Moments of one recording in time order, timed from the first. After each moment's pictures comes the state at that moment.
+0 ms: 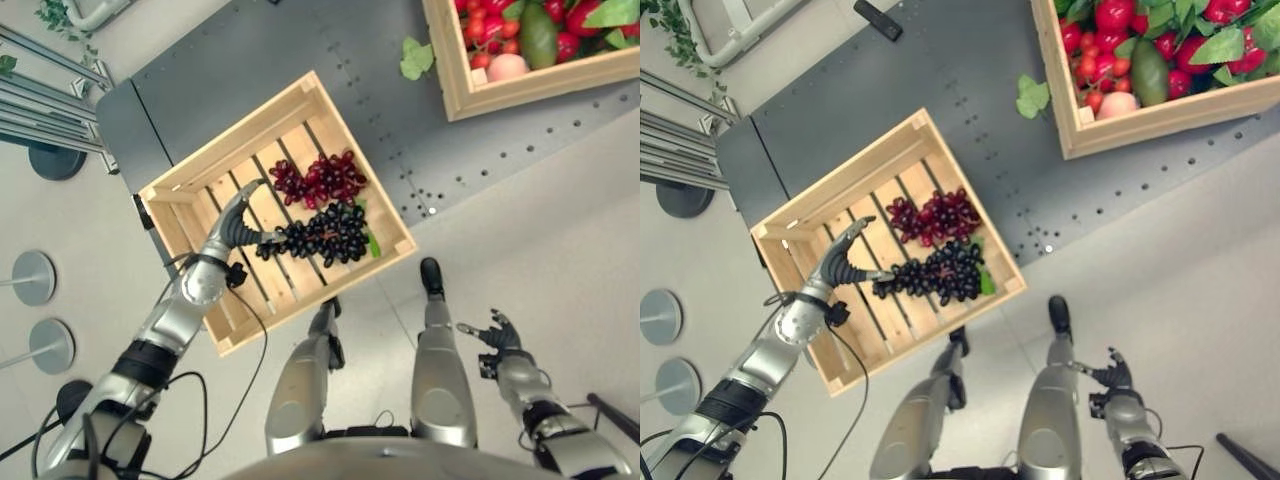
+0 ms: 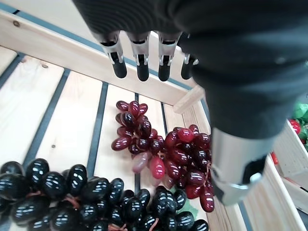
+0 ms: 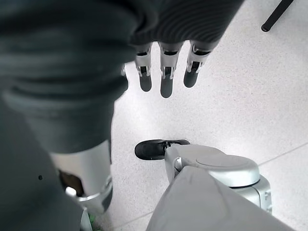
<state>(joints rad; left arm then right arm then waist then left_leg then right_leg) -0.33 0.56 -0.33 0.31 0.11 -0.14 0.18 -0.18 -0.39 0.09 1.07 0.22 -0.12 -0.23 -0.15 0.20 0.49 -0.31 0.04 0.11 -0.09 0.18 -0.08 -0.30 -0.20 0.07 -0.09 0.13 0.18</state>
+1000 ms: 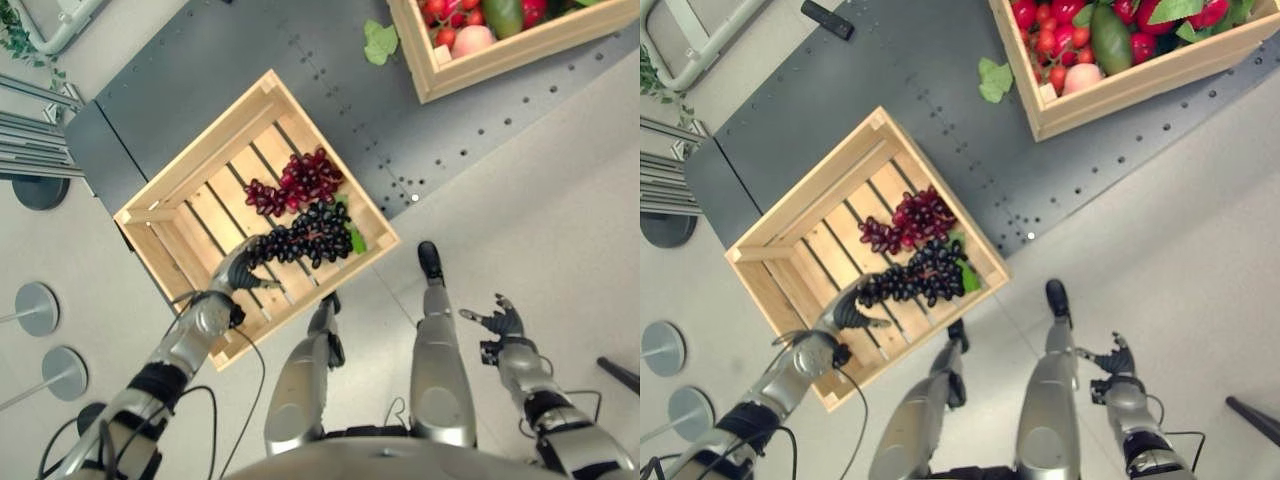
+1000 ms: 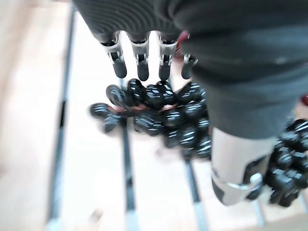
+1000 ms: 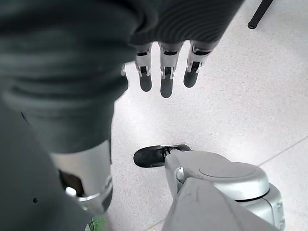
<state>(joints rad) -0.19 0.51 -0.37 0.52 0.26 -0.11 0.18 -0.20 -0.40 0.09 1.02 0.22 -0.13 -0.27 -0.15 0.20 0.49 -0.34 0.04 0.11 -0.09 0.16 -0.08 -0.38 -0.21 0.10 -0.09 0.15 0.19</state>
